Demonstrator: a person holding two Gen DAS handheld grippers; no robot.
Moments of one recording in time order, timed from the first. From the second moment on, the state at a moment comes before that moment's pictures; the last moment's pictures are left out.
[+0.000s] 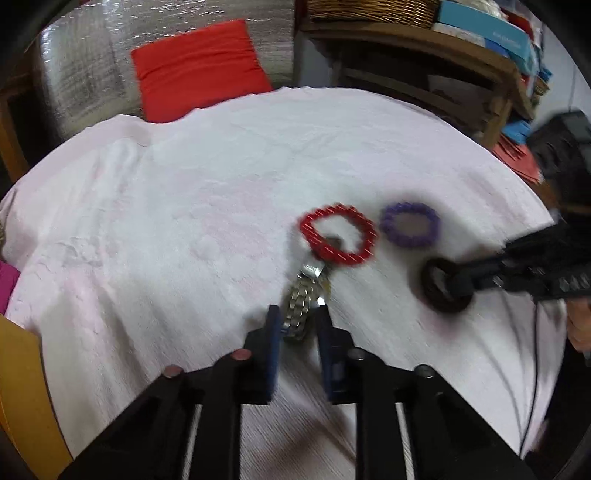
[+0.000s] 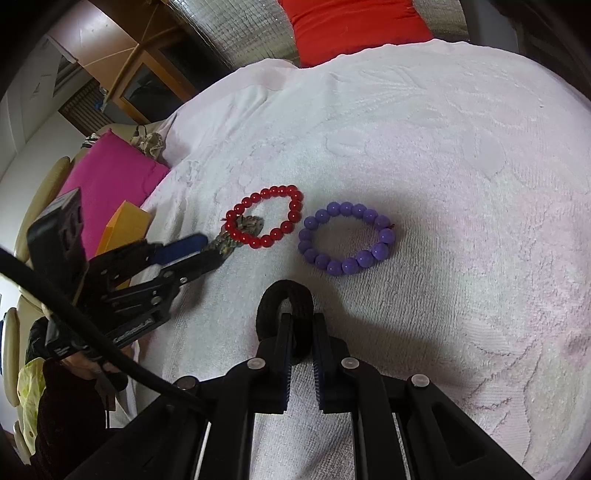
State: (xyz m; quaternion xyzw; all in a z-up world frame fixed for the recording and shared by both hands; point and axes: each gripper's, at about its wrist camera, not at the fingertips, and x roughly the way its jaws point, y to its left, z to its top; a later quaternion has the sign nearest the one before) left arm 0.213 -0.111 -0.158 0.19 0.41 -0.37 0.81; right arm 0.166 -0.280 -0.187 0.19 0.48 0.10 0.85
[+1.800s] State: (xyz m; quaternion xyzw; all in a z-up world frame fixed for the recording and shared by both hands) left arm 0.179 0.005 -0.038 0.02 0.34 -0.19 0.92; right arm 0.167 -0.184 -0.149 0.14 0.40 0.14 0.89
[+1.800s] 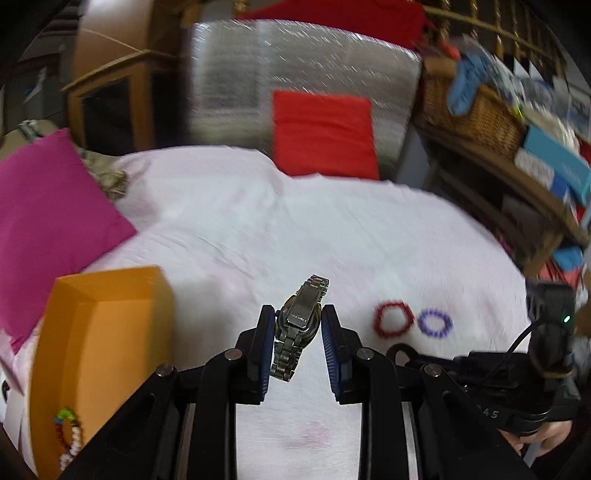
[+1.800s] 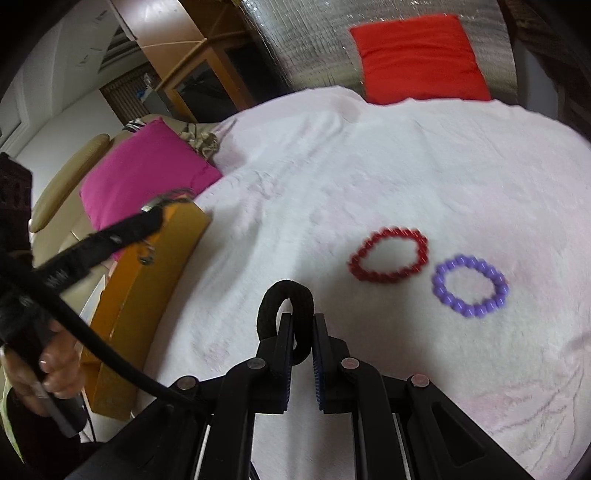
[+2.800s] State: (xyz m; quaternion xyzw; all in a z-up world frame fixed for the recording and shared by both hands) left arm 0.236 0.223 -0.113 -0.07 0.47 0.05 0.88; right arm 0.304 0.090 -0.128 0.00 0.45 0.24 0.86
